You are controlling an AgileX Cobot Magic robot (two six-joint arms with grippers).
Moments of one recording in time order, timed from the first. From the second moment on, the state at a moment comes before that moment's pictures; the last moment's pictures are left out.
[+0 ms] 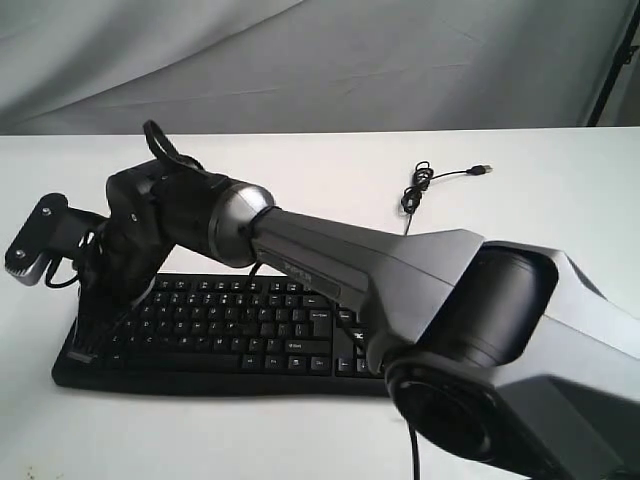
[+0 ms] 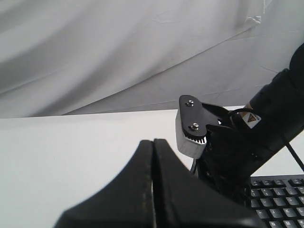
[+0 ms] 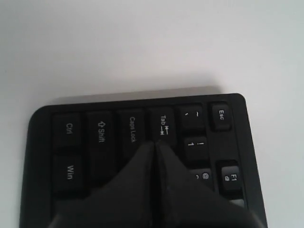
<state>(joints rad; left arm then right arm) 0.04 0.00 0.00 0.03 0.16 -0.02 1.08 2.59 -2.31 0.20 0.83 -0.61</state>
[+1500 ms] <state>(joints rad) 0.04 0.00 0.00 0.03 0.16 -0.02 1.08 2.52 -2.26 0.14 0.93 -0.58</state>
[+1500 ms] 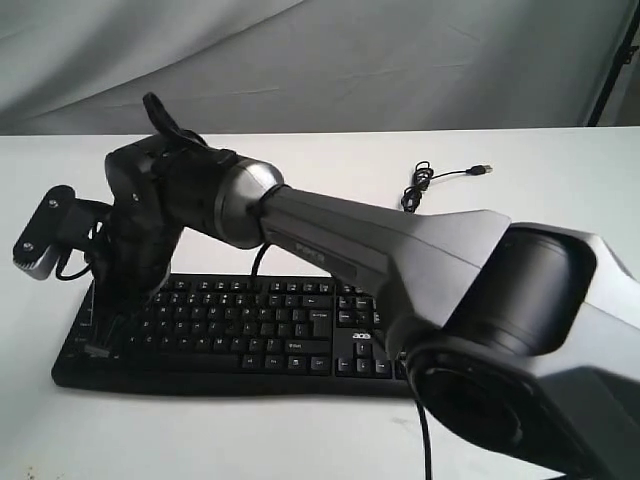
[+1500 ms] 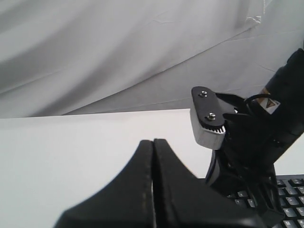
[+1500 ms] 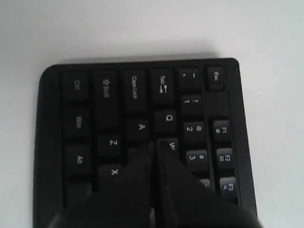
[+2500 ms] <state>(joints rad) 0.04 0.00 0.00 0.03 0.16 -0.02 0.95 2.20 -1.57 0.22 0.55 -0.45</state>
